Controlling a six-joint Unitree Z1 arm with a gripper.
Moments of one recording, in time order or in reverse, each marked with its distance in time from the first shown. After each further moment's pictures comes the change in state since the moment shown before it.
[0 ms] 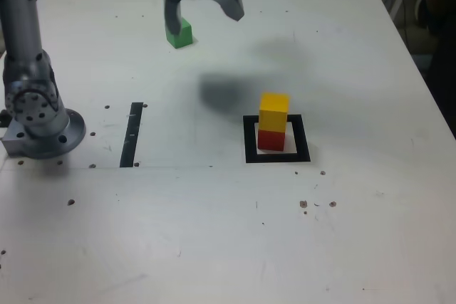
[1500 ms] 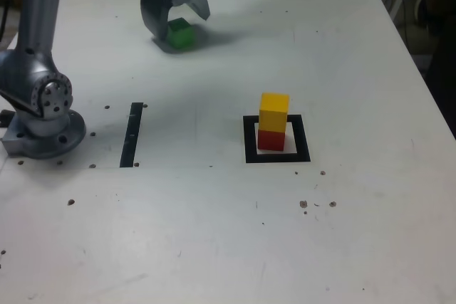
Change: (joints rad) arm 0.512 0.303 -0.050 -0.115 -0.069 0.072
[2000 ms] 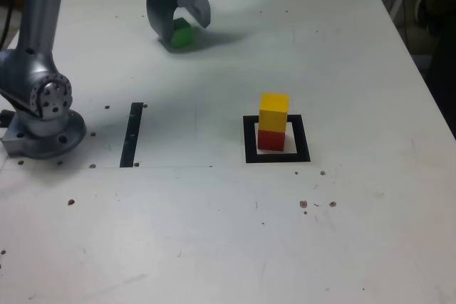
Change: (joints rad) arm -0.012 0.005 -0.020 0.003 -0.007 0.007
